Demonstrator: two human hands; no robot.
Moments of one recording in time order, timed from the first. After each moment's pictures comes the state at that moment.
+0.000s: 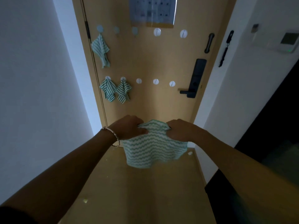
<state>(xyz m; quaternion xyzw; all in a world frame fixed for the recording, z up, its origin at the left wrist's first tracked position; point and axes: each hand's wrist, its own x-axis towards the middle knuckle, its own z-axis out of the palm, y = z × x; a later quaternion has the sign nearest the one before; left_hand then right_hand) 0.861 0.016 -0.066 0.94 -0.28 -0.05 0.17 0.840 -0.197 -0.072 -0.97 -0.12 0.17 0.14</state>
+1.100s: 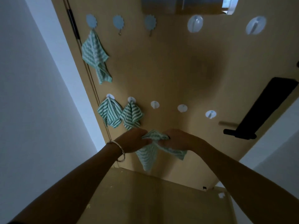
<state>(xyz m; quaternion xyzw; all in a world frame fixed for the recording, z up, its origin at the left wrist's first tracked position) 1.294 -0.012 -0.124 0.96 -0.18 -0.10 0.21 1.321 -0.210 -0.138 -0.93 -0.22 0.20 0.23</state>
